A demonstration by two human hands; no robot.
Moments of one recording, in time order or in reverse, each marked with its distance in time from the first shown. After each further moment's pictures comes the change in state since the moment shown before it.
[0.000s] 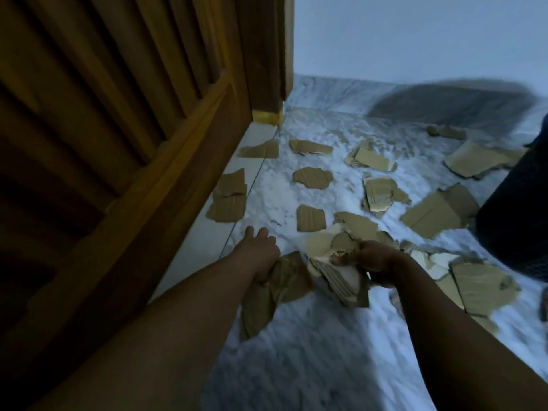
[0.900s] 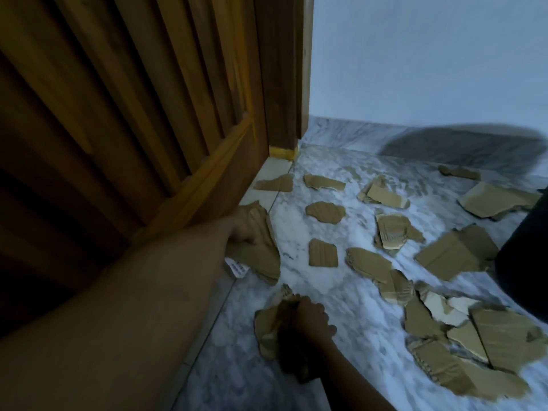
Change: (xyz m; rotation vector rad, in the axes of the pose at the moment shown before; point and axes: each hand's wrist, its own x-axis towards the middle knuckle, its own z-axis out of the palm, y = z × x) left_hand -0.006 -0.118 -0.064 -0.818 0.046 -0.597; right_hand 0.012 0.009 0.166 -0.572 0.379 -0.099
